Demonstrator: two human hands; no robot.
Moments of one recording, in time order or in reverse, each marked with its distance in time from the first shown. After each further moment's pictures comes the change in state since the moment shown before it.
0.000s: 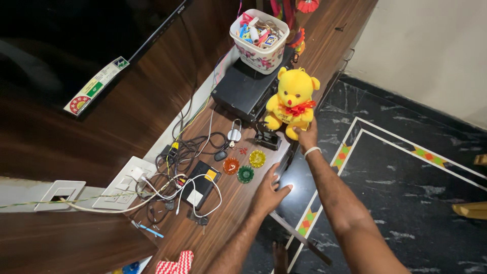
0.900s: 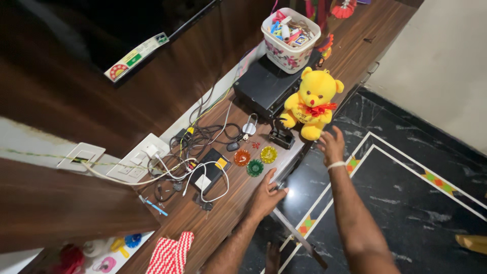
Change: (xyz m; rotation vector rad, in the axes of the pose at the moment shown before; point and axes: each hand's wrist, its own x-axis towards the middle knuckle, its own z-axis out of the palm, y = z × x) left_hand -0.031 -0.023 -0.021 -0.095 0.080 -0.098; right_hand -0.028 -0.051 -0.040 -0.067 -0.002 0.284
